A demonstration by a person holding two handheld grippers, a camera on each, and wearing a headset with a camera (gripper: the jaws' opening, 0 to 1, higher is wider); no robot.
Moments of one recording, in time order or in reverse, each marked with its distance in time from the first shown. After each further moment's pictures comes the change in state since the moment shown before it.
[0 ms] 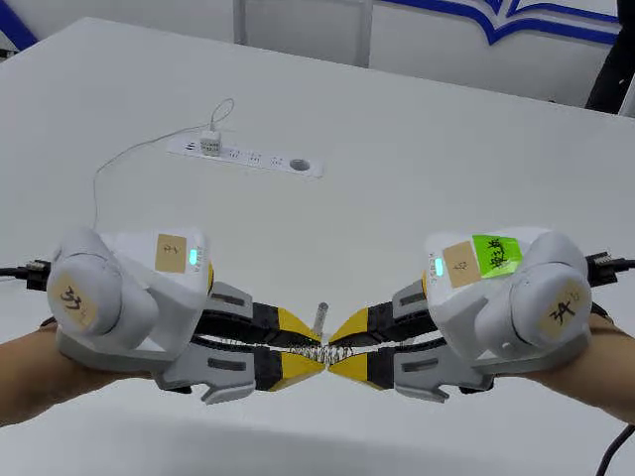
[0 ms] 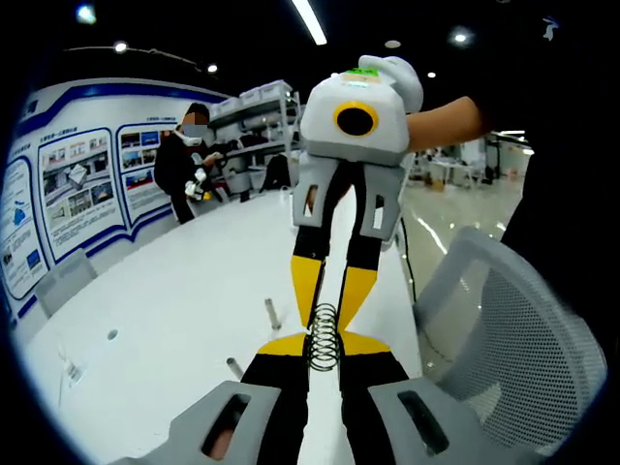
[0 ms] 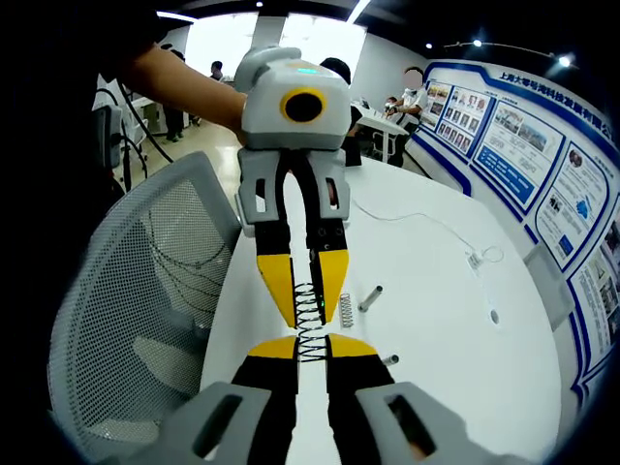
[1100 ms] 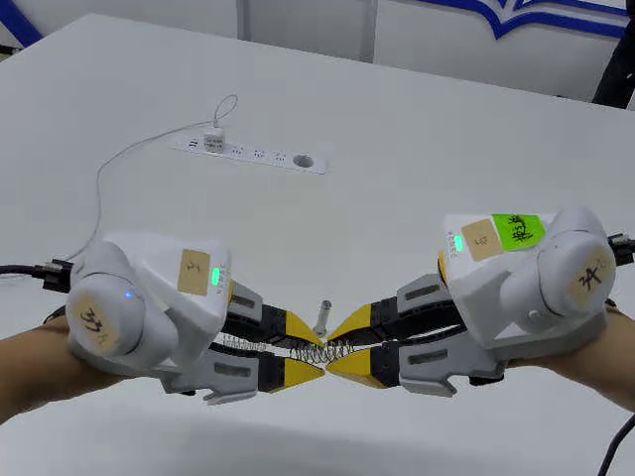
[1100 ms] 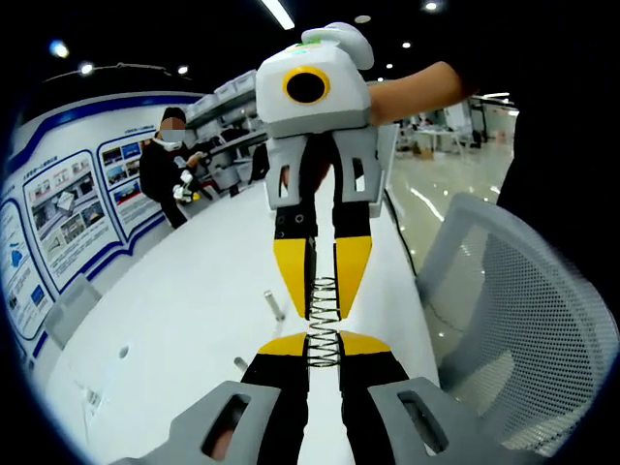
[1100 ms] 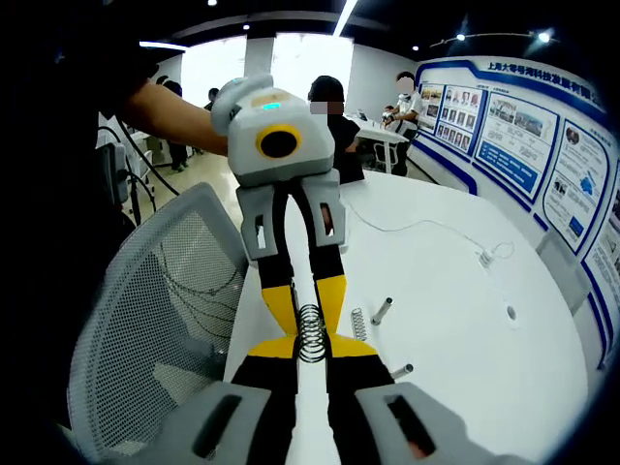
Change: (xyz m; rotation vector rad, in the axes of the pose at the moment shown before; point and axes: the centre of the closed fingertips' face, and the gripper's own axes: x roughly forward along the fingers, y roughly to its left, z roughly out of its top) left arm 0.002 0.001 -0.008 0.123 0.075 -0.007; right arm -0.006 0.000 0.017 0.105 -0.102 0.060
